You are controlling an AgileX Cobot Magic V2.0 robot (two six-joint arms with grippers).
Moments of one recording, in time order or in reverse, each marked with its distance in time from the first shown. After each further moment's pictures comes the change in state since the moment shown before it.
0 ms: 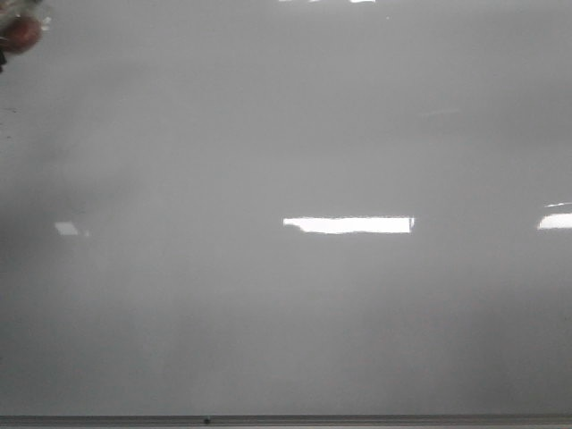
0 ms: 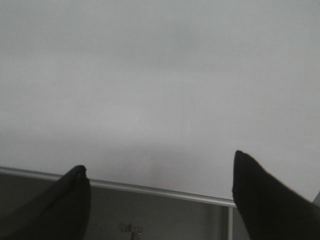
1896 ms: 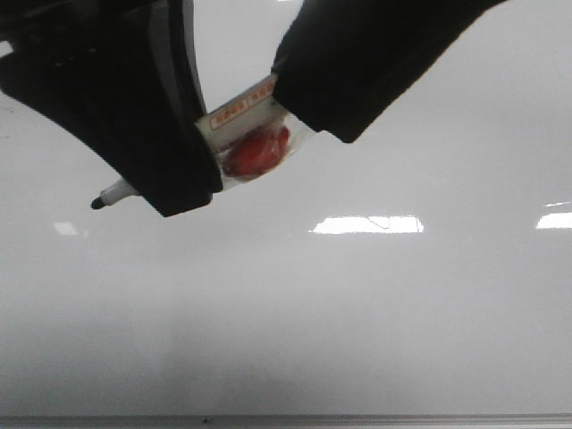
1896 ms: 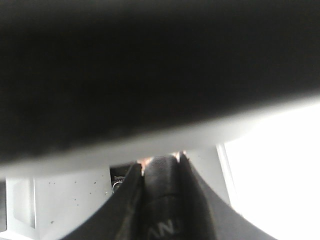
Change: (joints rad) left arm -0.464 0.102 -0.009 -0.156 0.024 0.288; right arm 0.696 0.448 -0.132 0.423 -0.037 -0.702
